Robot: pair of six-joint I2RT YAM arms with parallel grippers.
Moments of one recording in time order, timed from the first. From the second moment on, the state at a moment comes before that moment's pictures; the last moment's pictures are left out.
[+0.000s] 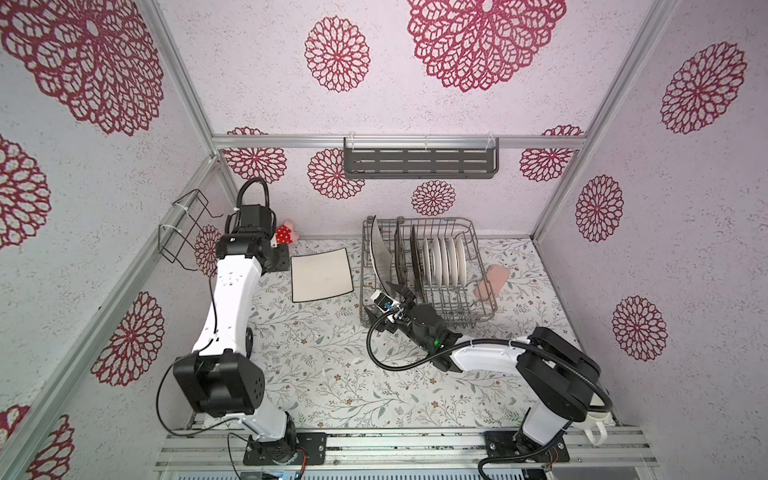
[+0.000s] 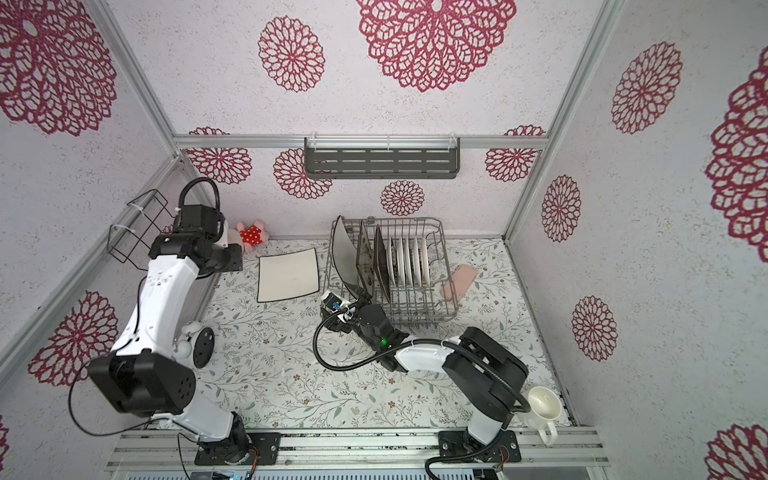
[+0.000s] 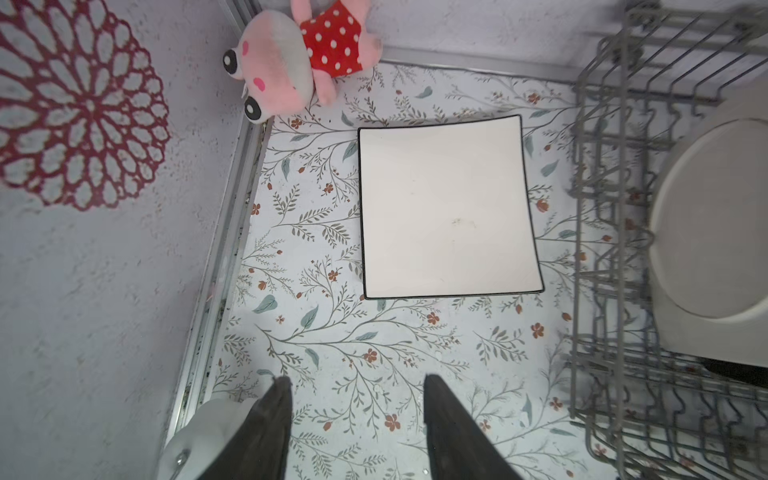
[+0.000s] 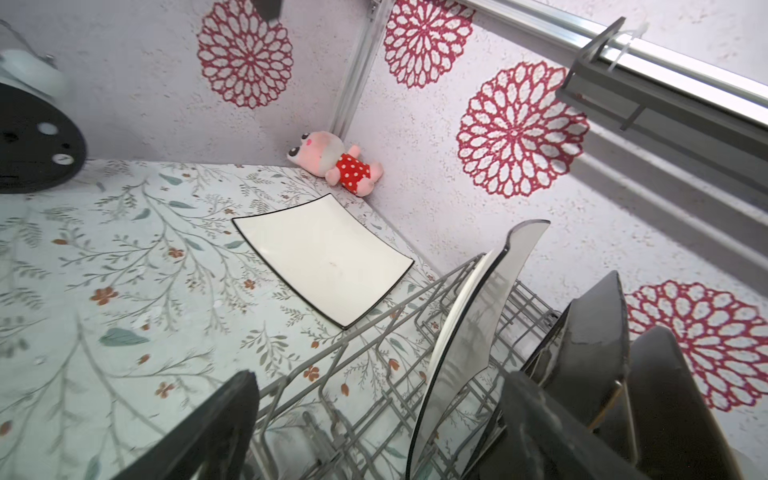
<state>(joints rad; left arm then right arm) 0.07 1.56 1.69 -1.04 -0.10 -0.06 0.95 1.74 0.86 0.83 0.23 -0.40</state>
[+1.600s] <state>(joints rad) 0.08 1.11 1.42 -0.75 0.58 -0.10 0.88 2.18 1.15 1.12 0.52 -0.43</state>
